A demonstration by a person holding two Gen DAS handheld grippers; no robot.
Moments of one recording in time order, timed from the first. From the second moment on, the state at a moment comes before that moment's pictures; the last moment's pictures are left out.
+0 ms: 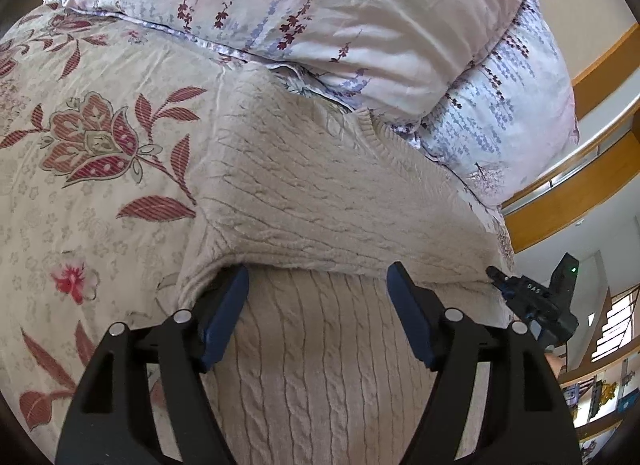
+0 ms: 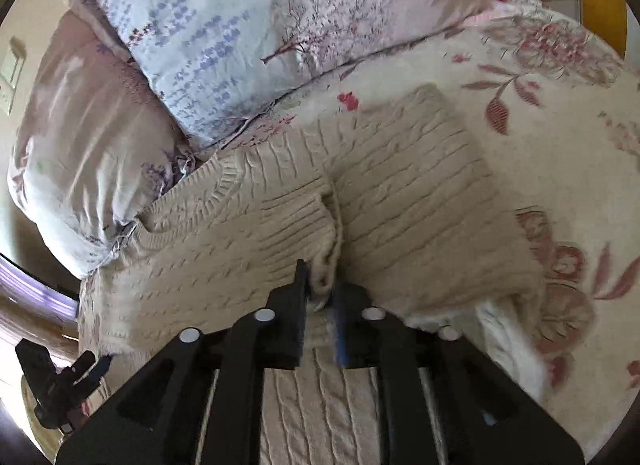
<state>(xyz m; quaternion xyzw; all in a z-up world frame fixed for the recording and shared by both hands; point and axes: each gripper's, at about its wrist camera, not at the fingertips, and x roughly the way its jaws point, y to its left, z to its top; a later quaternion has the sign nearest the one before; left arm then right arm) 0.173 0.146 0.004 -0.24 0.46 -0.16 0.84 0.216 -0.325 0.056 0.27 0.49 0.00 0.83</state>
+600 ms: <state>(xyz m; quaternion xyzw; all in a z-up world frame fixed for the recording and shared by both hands) 0.052 0.193 0.000 -0.25 0.46 -0.17 0.84 0.061 -0.394 0.076 0.31 0.50 0.04 0.81</state>
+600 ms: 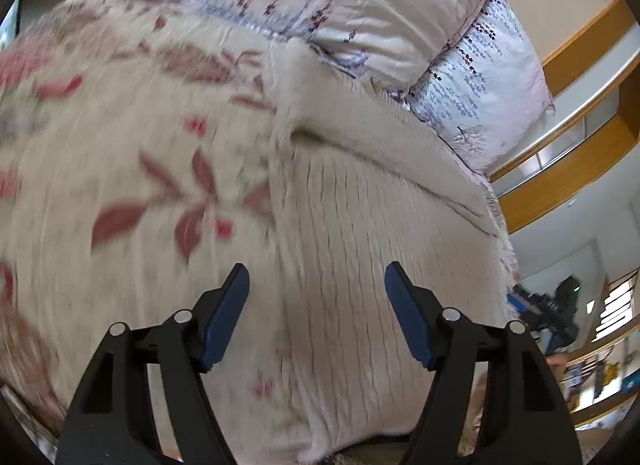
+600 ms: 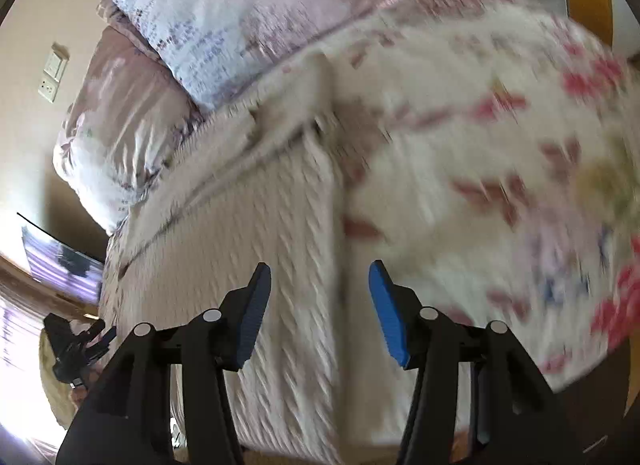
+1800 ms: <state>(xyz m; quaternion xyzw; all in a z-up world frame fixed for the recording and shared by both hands) -0.010 0.163 0.004 -0.26 0.43 -0.30 0.81 0.000 -0.339 0.132 0.23 0.42 0.17 0.86</state>
